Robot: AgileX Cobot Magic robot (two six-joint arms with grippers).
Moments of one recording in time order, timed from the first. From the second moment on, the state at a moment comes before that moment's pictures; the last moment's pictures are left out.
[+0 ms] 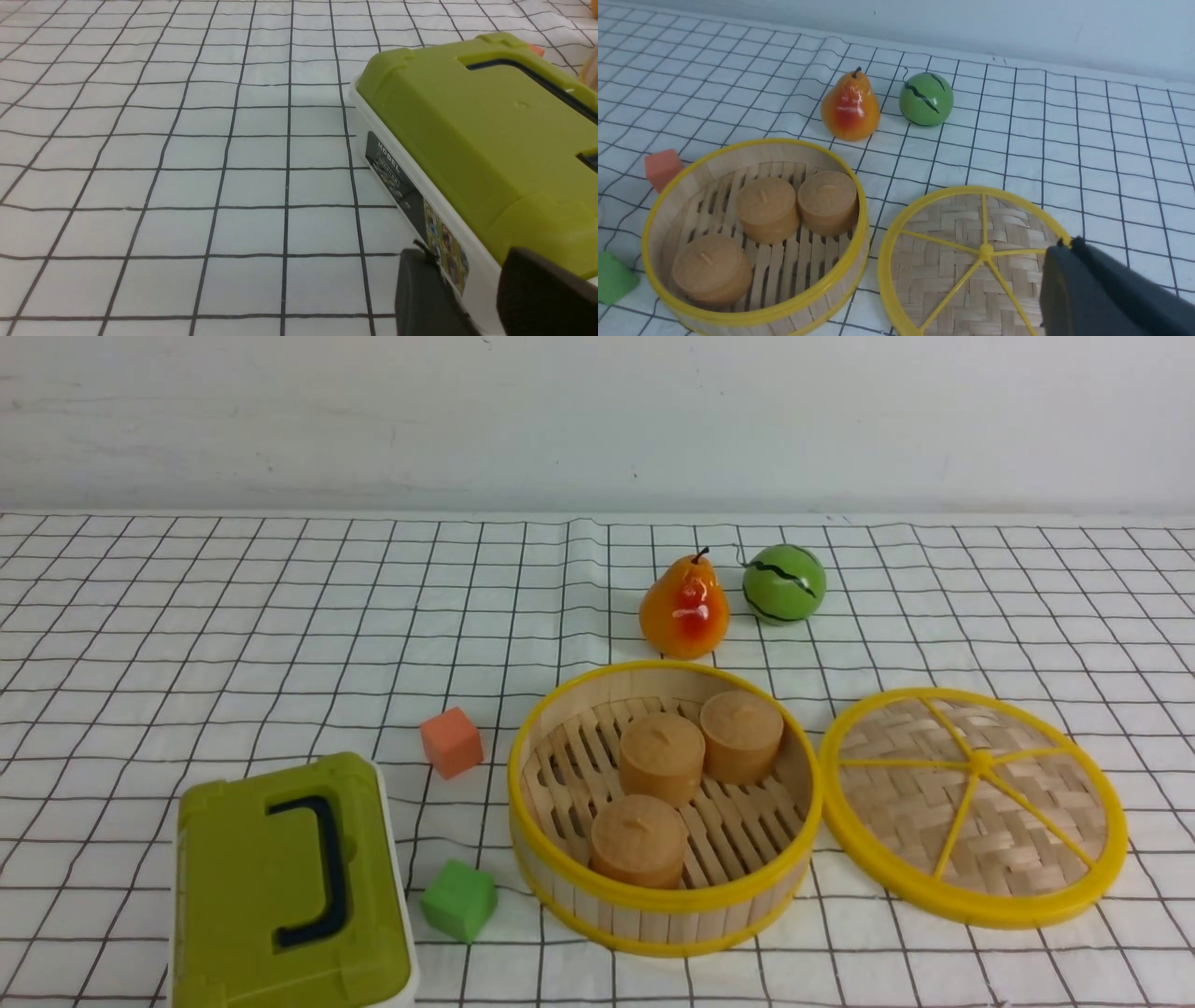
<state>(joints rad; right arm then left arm) 0.07 0.70 -0.88 0.24 0.66 -0.19 0.01 -0.01 0.03 -0.05 0.35 0.03</state>
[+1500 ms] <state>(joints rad) -0.01 -0.01 0.02 0.01 0.31 0.04 0.01 -0.01 0.03 -0.05 0.35 0.03</state>
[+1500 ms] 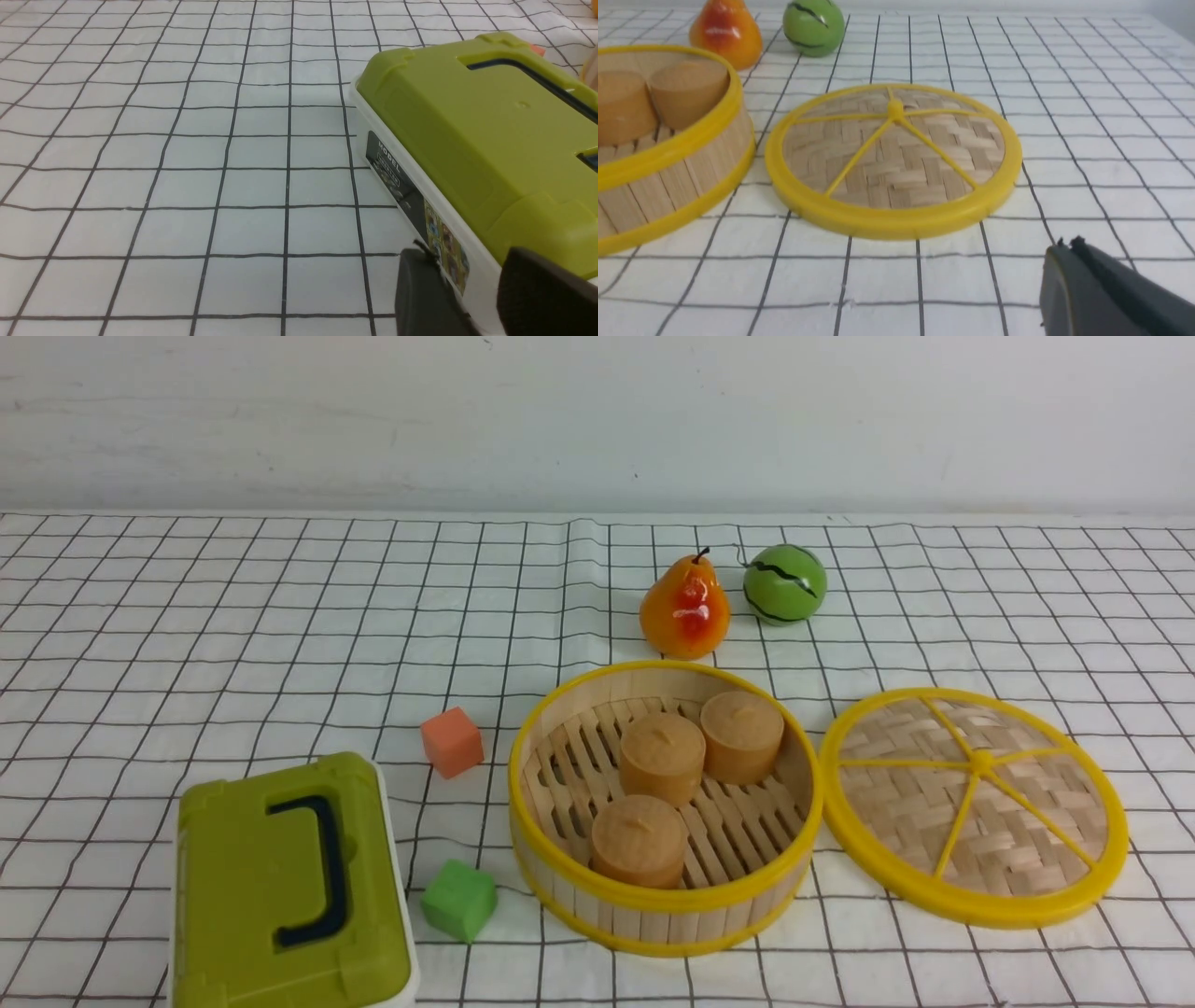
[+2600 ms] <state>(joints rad) -0.01 -0.01 0.02 0.02 0.38 0.07 0.01 -0.01 0.03 -0.05 0.35 0.03</state>
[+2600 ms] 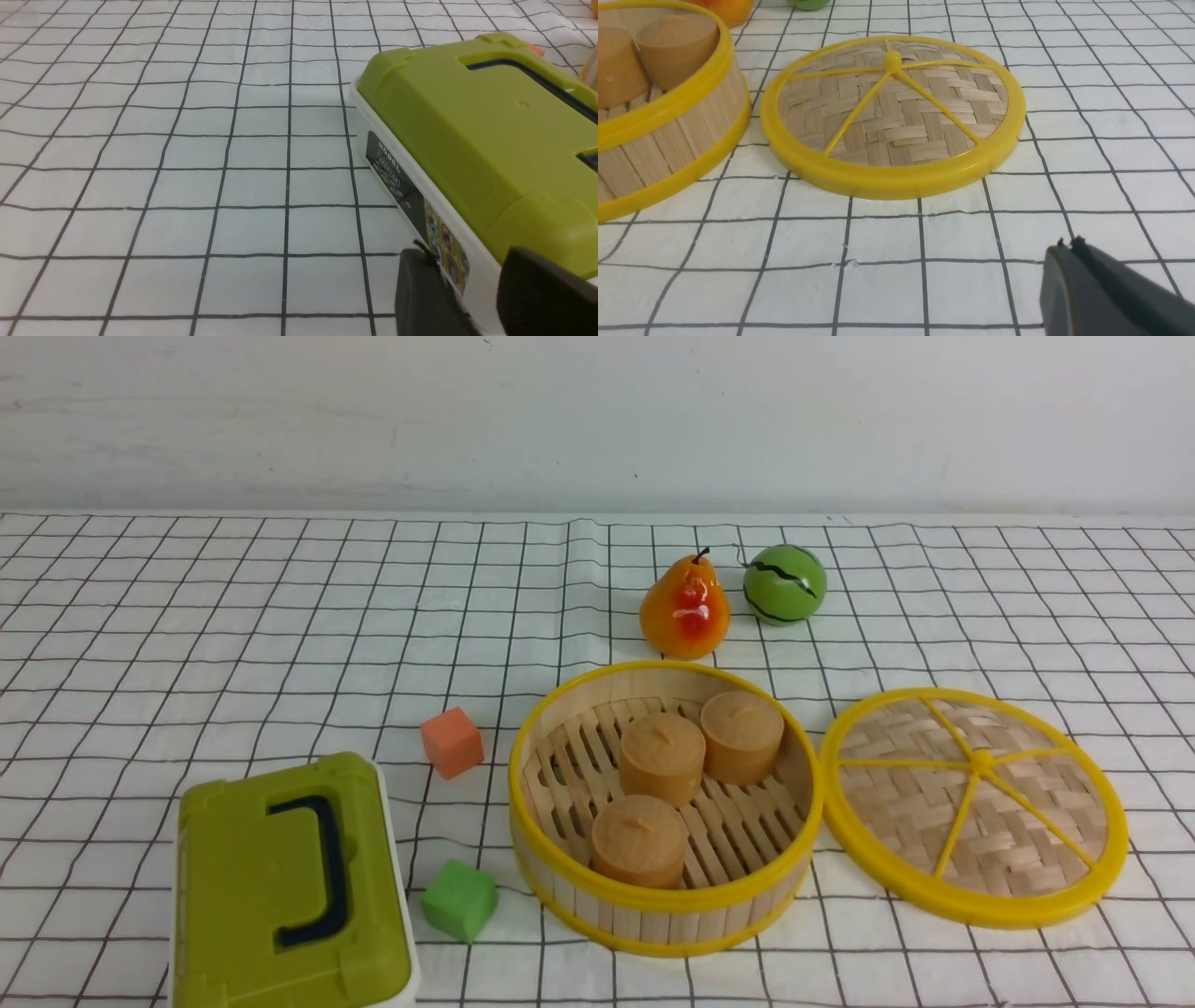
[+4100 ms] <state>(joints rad) -0.01 -0.01 0.02 0.02 0.38 0.07 0.01 -0.01 0.03 -0.05 0.35 0.03</state>
